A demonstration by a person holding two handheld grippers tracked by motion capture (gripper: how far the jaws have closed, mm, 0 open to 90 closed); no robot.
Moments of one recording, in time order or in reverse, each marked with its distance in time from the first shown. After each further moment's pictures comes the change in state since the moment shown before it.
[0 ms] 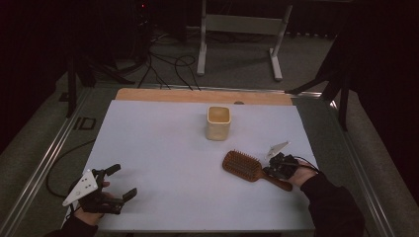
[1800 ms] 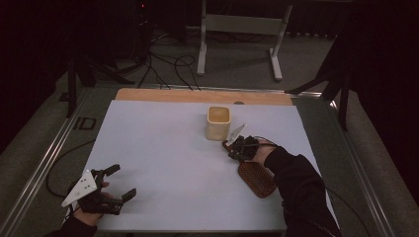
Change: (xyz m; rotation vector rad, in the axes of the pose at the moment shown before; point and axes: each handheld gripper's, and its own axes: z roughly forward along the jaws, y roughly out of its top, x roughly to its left) left arm 0.000 0.000 -0.002 0.000 0.002 0.006; right arm 0.004 0.114 0.048 -0.022 0.085 -0.246
